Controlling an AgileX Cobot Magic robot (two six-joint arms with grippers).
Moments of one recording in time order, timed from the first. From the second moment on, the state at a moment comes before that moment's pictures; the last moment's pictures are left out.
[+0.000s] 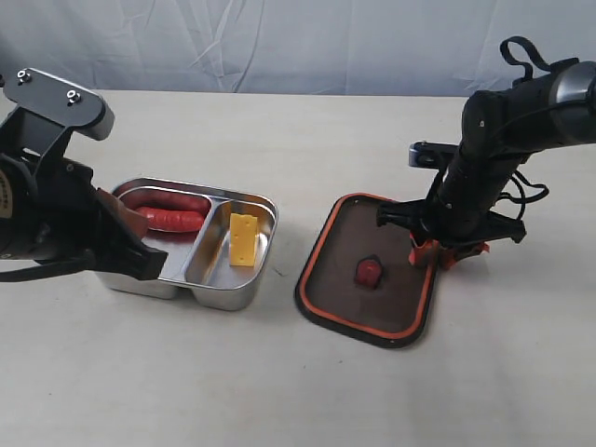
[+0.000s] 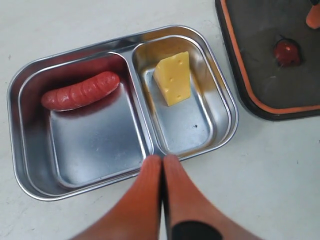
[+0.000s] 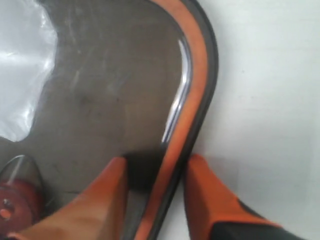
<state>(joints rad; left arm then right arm) -0.63 1.12 -0.67 0.11 0.48 -0.20 0.43 2.01 -1.15 0.11 0.70 0.27</state>
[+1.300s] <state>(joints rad) -0.63 1.12 -0.75 -0.82 0.38 0.30 0.43 1.55 -1.15 0.38 0.77 -0.09</state>
